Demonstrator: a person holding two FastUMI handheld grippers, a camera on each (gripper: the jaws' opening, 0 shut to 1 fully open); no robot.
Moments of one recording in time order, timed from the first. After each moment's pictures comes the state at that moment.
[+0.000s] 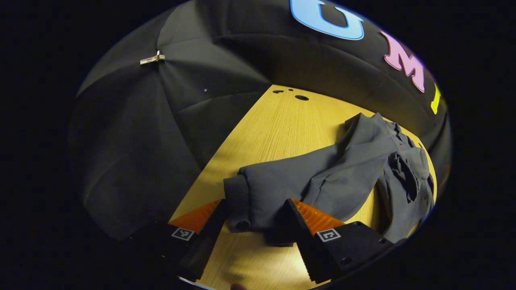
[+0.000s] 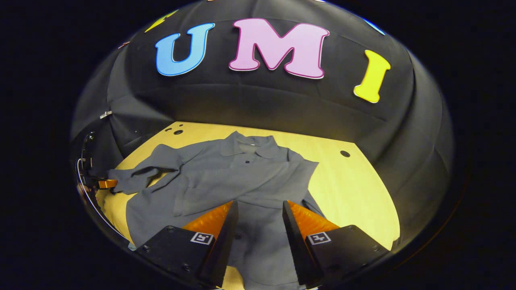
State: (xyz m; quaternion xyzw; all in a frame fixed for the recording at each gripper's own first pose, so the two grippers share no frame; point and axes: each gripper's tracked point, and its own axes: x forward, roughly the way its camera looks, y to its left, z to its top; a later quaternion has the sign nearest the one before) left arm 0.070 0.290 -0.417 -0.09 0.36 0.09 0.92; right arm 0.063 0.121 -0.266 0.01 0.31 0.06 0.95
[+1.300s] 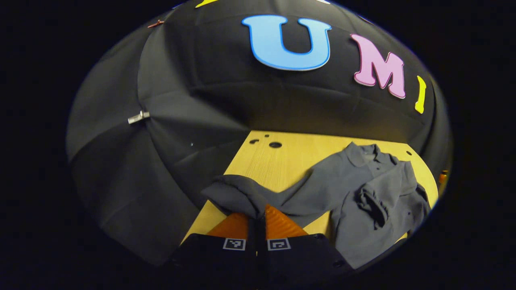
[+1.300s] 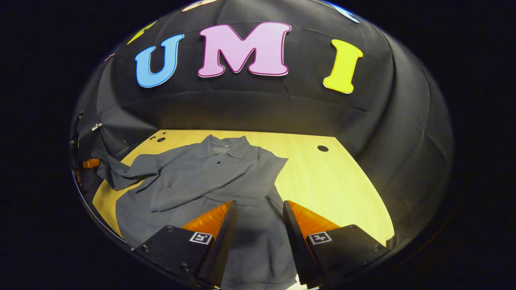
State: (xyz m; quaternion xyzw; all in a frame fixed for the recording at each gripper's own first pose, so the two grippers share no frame) left arm 0.116 0.232 -0.250 -0.04 0.22 0.08 0.97; right arm 0.057 0.030 -0.279 0.05 0.30 0.03 0.95
